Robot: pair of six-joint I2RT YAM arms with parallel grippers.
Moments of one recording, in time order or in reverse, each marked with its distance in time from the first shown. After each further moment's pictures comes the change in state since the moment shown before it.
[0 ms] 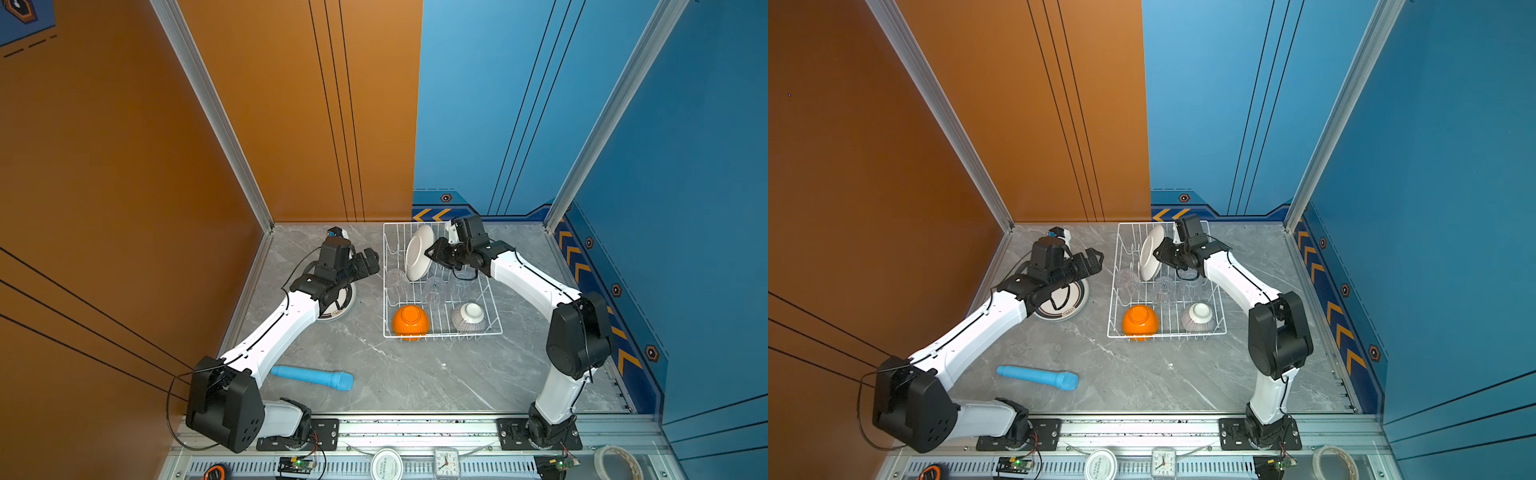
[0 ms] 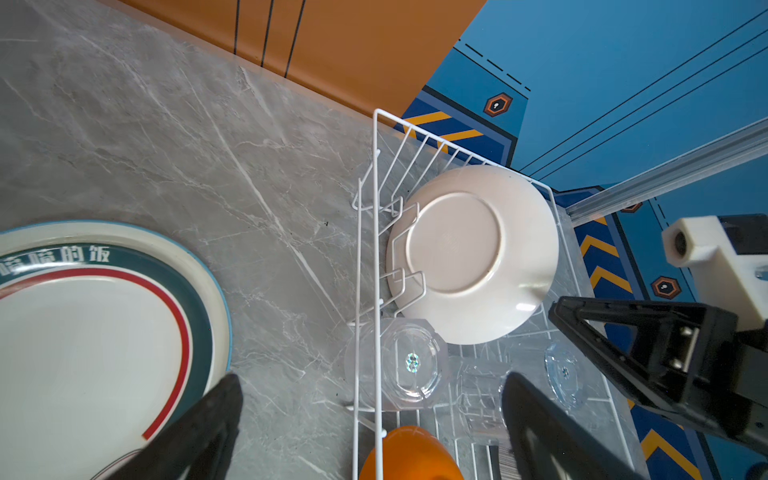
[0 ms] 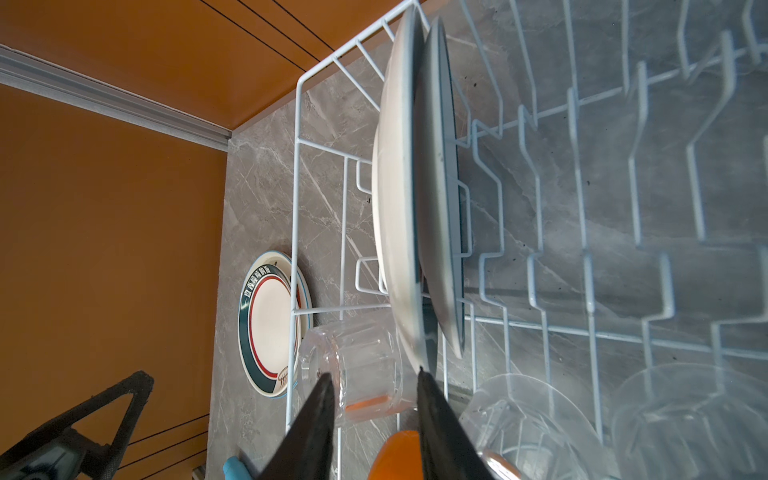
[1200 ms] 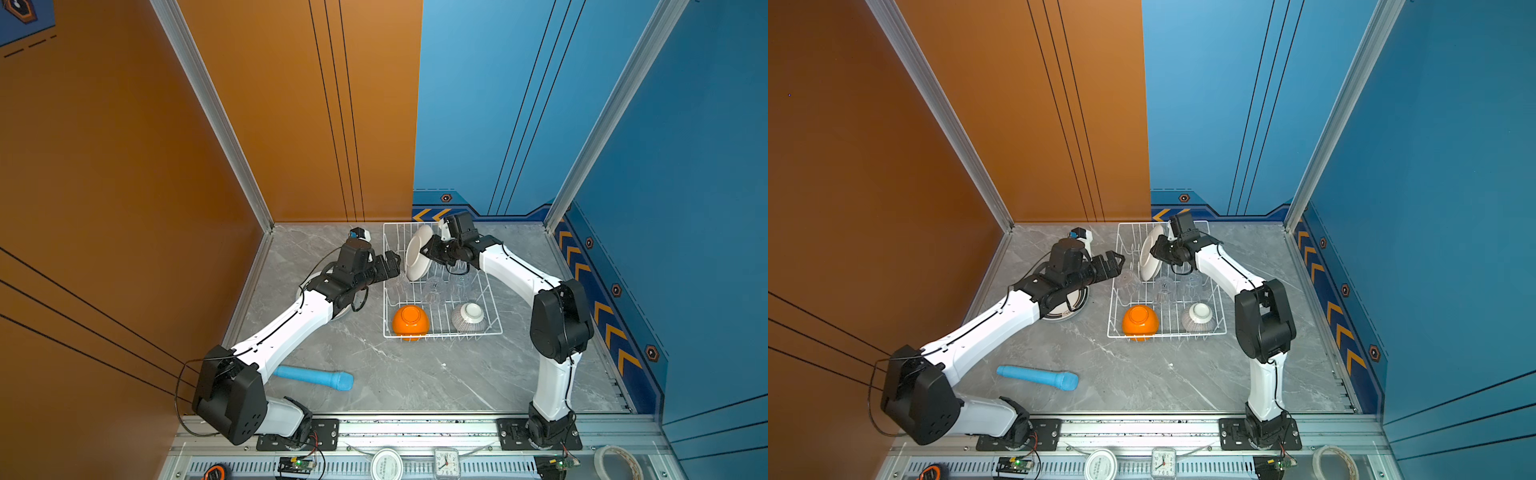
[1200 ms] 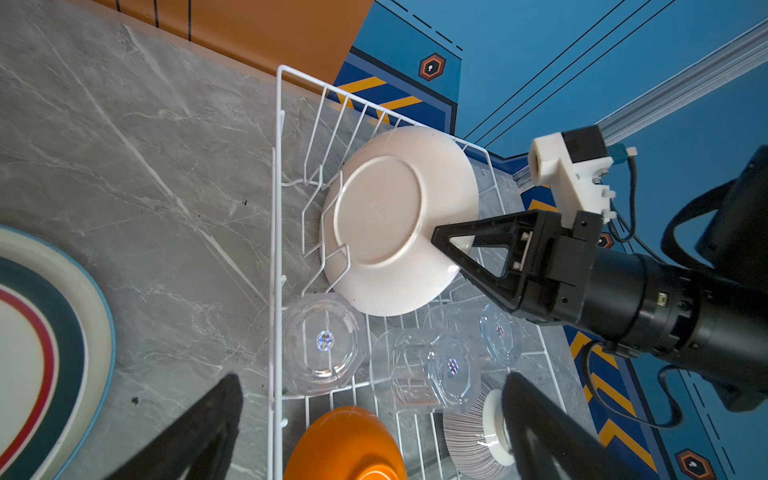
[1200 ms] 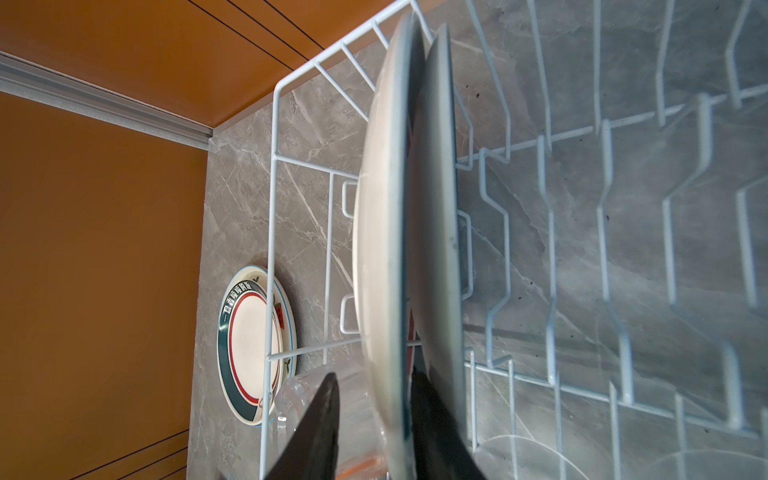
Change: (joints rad) left arm -0.121 0.042 0.029 0.045 0.016 -0.042; right arm 0.003 0.156 0.136 -0.015 0.003 -0.028
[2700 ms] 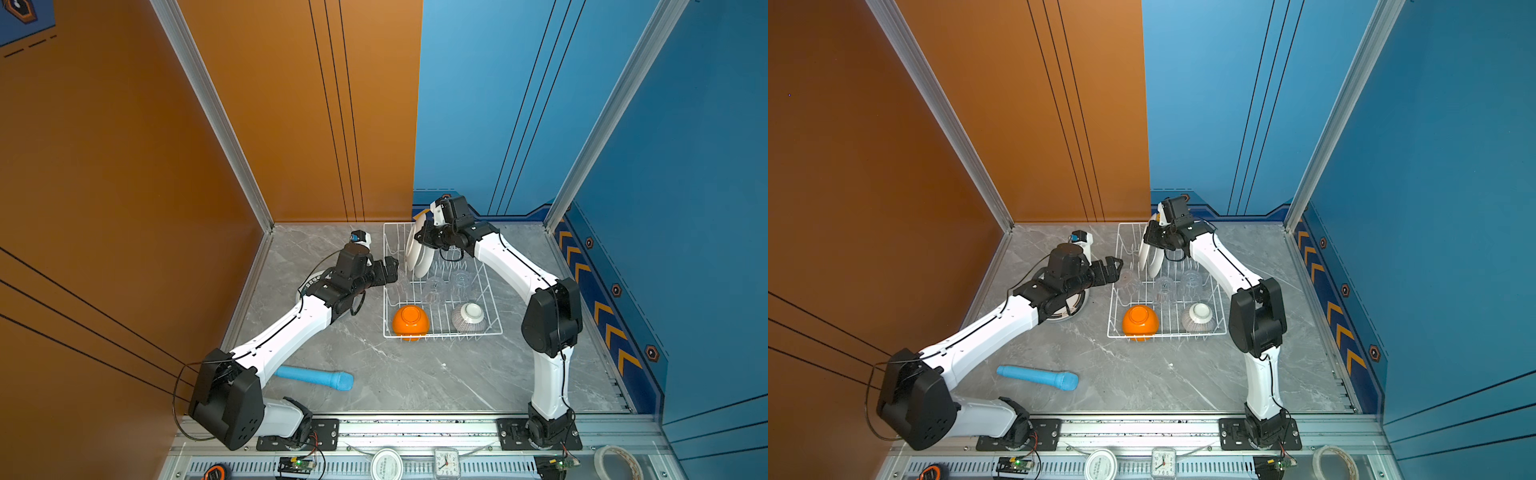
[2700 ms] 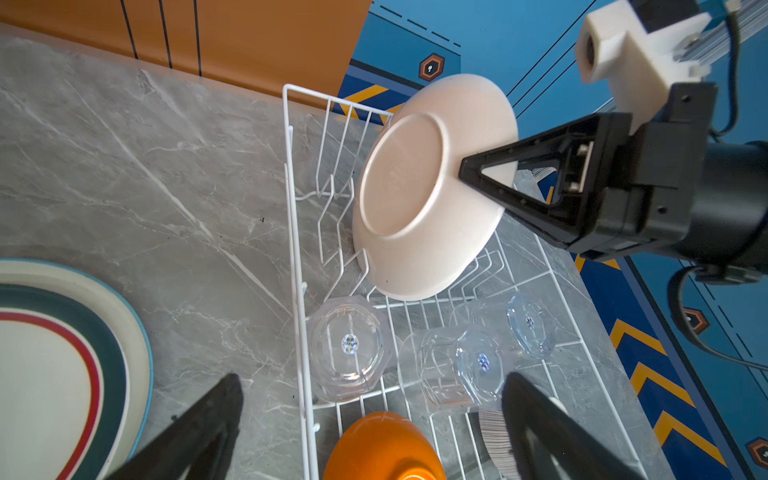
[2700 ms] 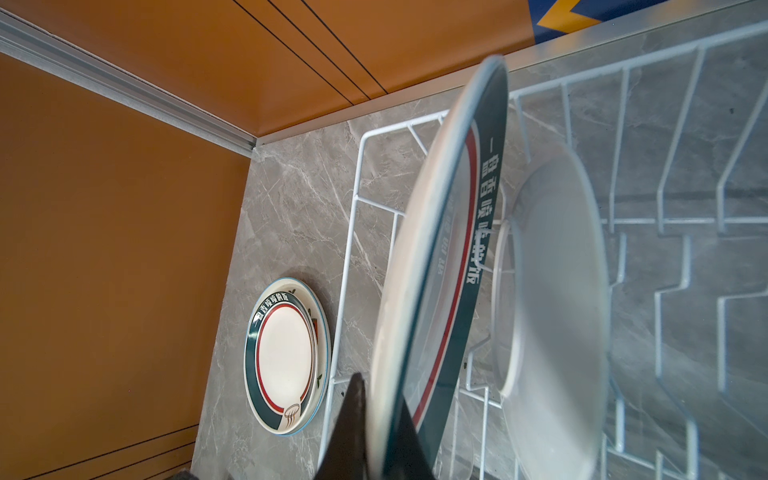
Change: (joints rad) left arm 0.000 -0.028 -0.066 0.077 -0.036 0.148; right arm 0.022 0.058 0.243 -0.105 0.001 -0.070
